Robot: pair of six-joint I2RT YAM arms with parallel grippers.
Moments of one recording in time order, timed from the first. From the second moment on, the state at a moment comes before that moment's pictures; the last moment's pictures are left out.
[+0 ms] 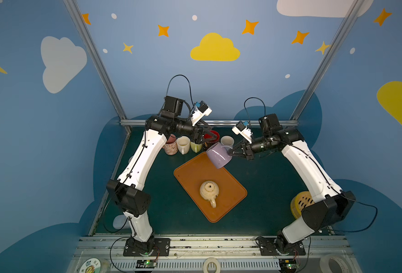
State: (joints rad) left arm -0.36 1.80 2.07 -0.93 0.99 0.37; right arm 0.37 1.61 1.73 -1.12 -1.00 -0.42
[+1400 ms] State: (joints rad) left arm -0.48 2.03 2.29 -1.34 1.02 0.70; right arm 0.37 1.71 1.75 -1.21 -1.14 -0.54
